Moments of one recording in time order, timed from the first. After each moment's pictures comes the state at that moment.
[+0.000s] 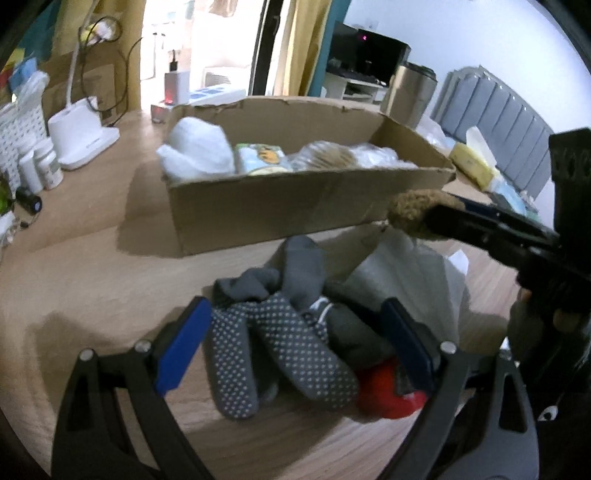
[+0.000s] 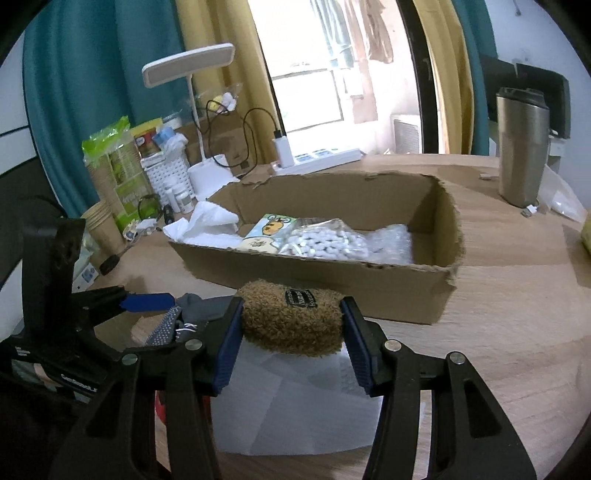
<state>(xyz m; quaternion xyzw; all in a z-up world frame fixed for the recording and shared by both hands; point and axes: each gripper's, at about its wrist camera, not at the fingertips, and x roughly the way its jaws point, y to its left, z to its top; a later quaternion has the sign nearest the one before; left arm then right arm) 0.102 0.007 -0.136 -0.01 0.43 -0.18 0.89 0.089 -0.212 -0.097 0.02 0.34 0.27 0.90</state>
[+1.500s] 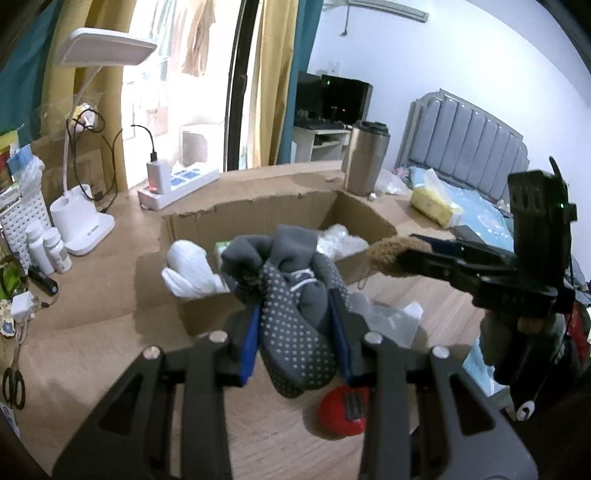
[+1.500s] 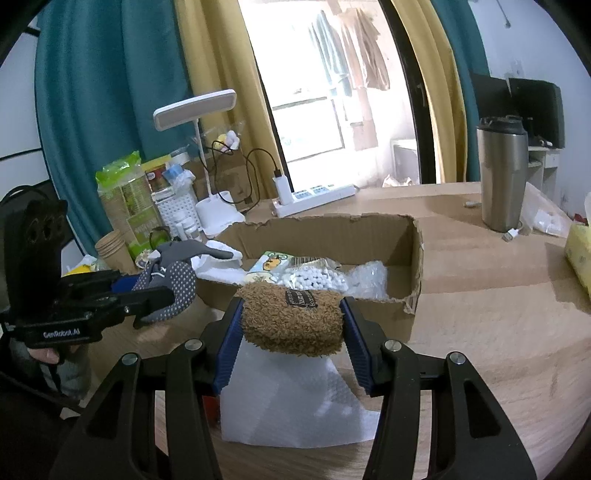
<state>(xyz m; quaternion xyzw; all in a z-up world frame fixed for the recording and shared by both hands) 0.085 0.009 -0.061 0.00 0.32 -0.23 0.92 0.072 -0.242 -0.067 0.04 0.28 0.28 0.92</state>
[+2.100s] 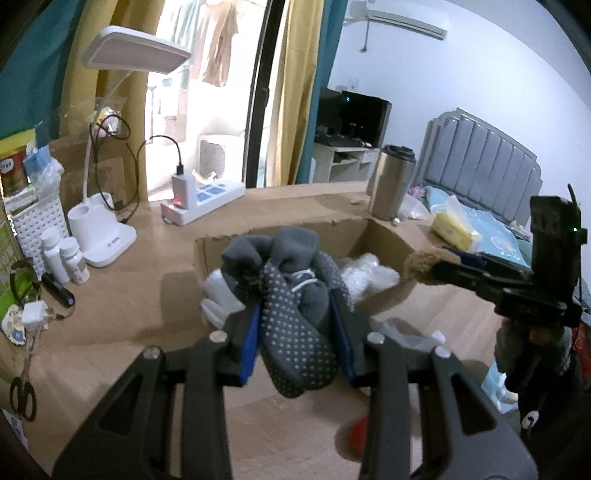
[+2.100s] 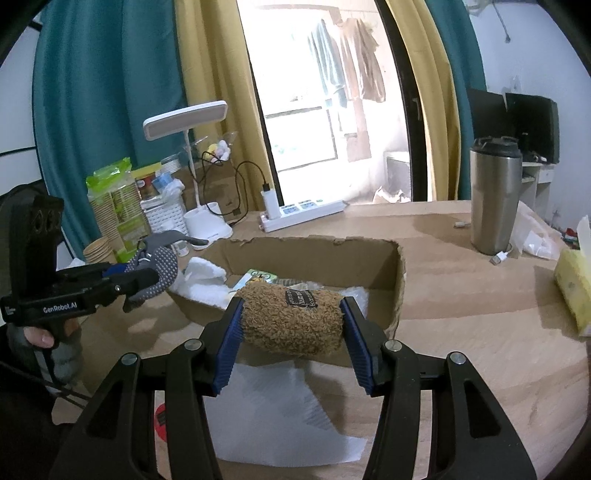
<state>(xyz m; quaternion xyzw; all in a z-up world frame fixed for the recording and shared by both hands) 0.106 0.034 -0.053 -0.02 0.30 -0.20 0.93 0.086 -0.248 -0.057 0.03 0.26 0.26 0.93</state>
